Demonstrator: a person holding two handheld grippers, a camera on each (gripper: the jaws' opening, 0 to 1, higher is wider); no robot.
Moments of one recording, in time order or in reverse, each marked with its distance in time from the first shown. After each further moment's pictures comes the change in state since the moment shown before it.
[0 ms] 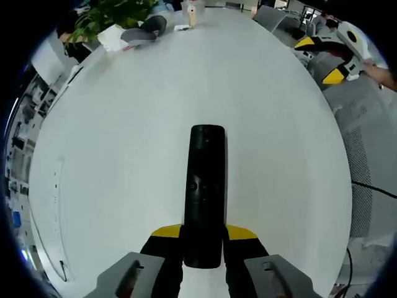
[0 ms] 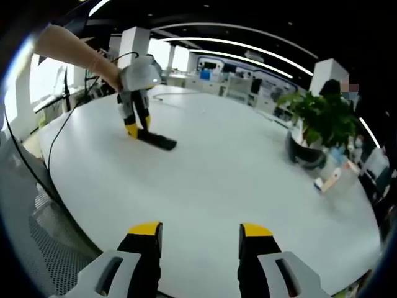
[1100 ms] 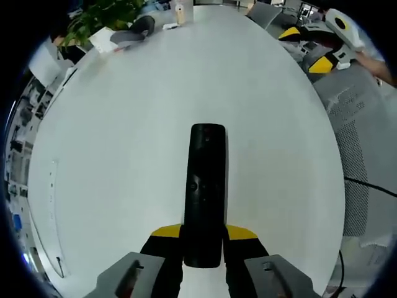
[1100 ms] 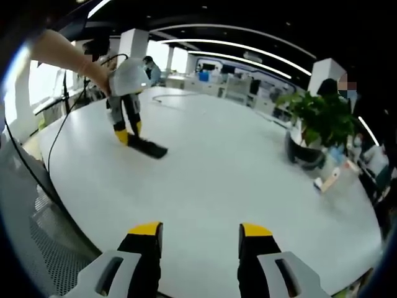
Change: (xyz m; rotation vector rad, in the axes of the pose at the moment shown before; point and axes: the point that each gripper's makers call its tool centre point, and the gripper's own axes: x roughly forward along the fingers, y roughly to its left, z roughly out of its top) left arm -0.002 -0.029 -0.005 0.013 0.021 -0.011; right arm -0.001 -0.001 0.001 0.008 -0.012 -0.003
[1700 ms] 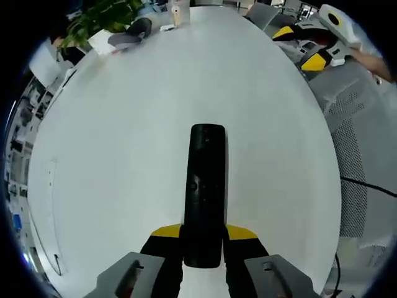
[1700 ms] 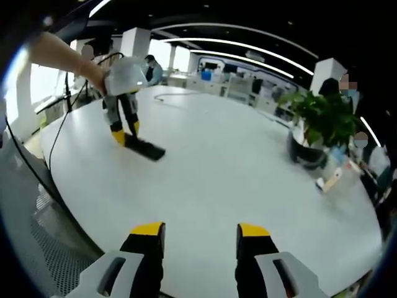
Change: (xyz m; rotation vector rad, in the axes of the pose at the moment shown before) left arm -0.001 -0.018 -0.001 0.010 -0.009 -0.002; right arm 0.000 0.002 0.000 -0.005 0.006 0.017
